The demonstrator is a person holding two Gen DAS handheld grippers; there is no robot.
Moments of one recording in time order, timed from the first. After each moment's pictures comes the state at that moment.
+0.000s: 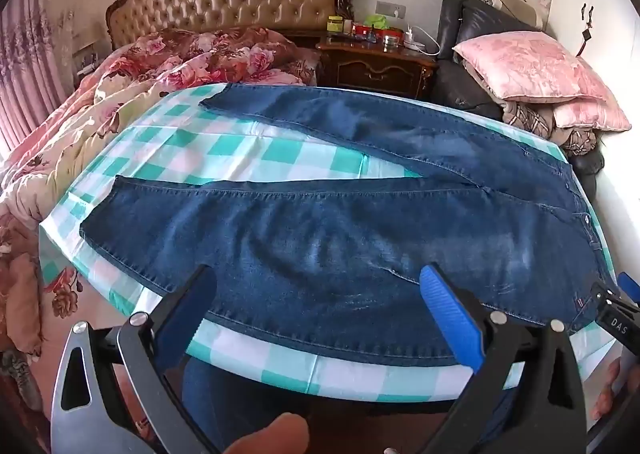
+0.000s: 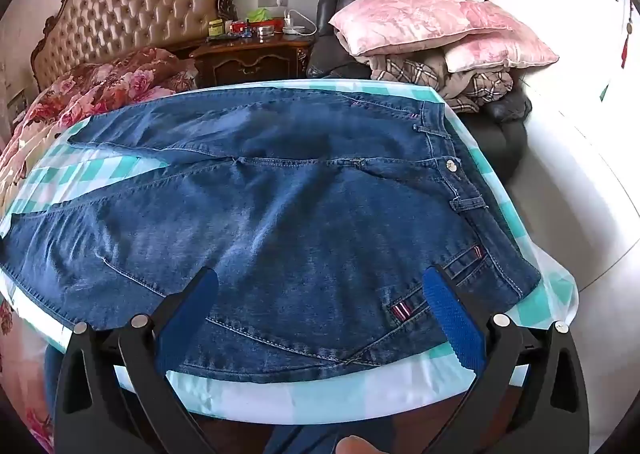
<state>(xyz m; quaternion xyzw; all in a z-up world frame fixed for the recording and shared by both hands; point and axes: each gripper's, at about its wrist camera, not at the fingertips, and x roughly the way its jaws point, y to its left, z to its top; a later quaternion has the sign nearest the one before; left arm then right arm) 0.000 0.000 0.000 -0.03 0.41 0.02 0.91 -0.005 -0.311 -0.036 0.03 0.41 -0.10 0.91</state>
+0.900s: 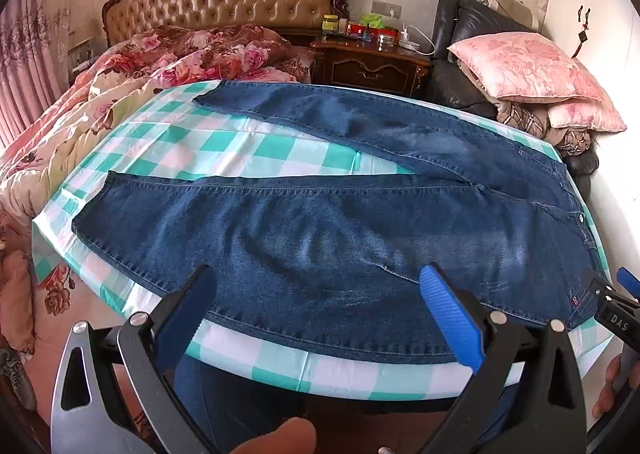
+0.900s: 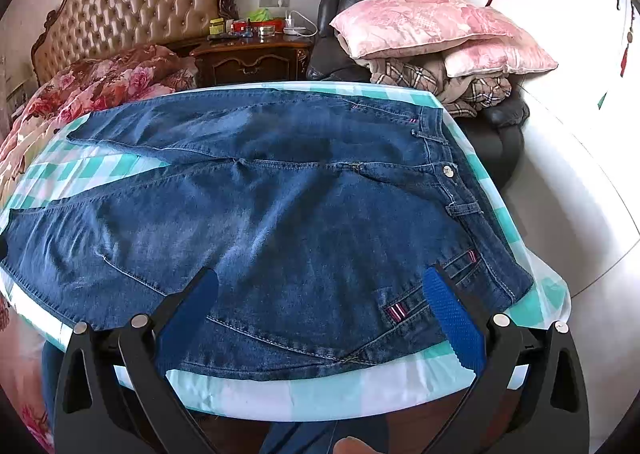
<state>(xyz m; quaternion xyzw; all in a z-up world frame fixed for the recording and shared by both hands) -0.001 -0.006 -0.004 -0.03 0.41 0.01 0.91 -0.004 -0.307 -0.032 0.02 0.41 -0.10 0.90</state>
